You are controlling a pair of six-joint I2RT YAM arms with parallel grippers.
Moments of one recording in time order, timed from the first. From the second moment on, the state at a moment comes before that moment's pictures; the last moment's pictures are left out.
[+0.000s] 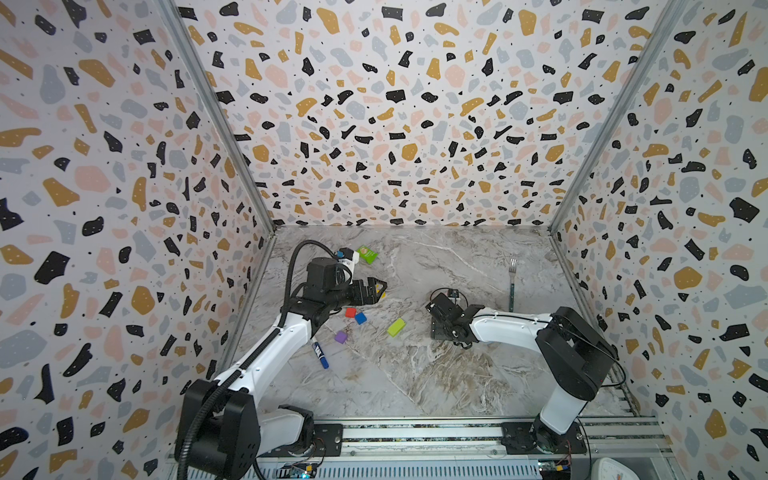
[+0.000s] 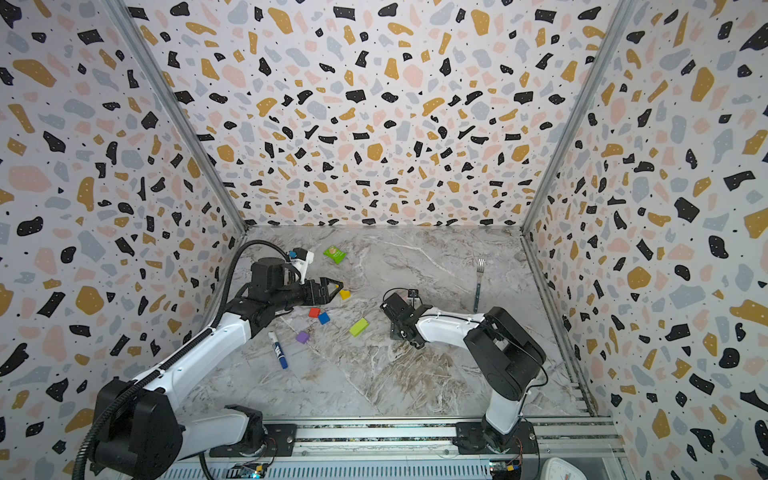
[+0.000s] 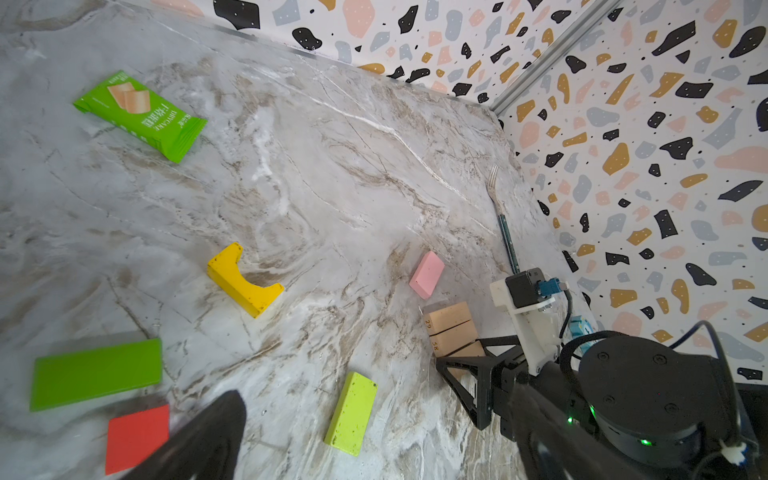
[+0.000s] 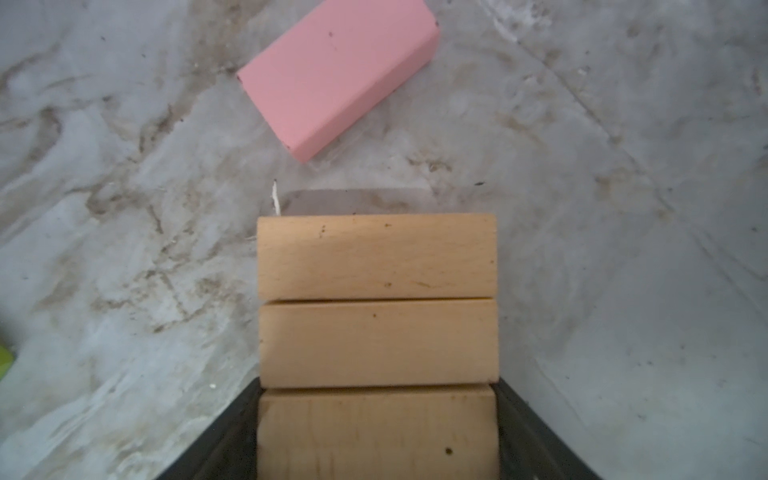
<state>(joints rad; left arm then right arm) -0.27 1.25 0.85 -0.20 0.46 -0.35 0.80 1.74 0.97 -0.43 0.30 0.79</state>
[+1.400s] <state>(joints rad) -0.27 1.25 0.85 -0.20 0.46 -0.35 0.80 1.75 0.97 -0.43 0.30 0.80</state>
